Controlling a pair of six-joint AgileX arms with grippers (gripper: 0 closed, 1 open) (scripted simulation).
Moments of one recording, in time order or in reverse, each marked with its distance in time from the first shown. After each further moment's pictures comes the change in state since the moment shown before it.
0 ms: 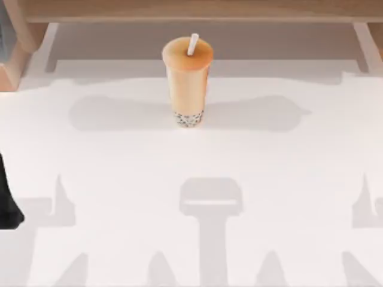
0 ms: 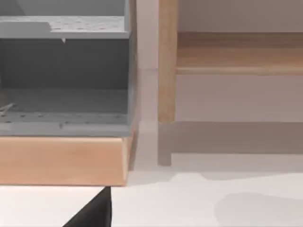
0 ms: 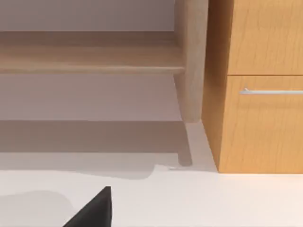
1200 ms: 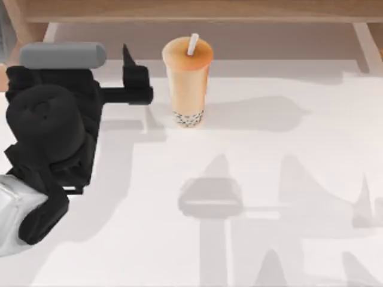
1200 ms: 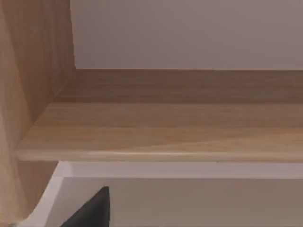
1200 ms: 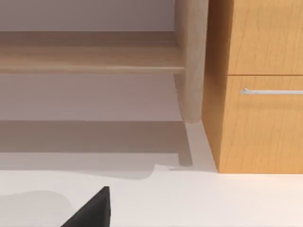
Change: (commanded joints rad) left arm -0.571 1.467 0.523 0.947 -0.536 0.007; right arm 0.000 0.000 0.000 0.000 0.000 0.000
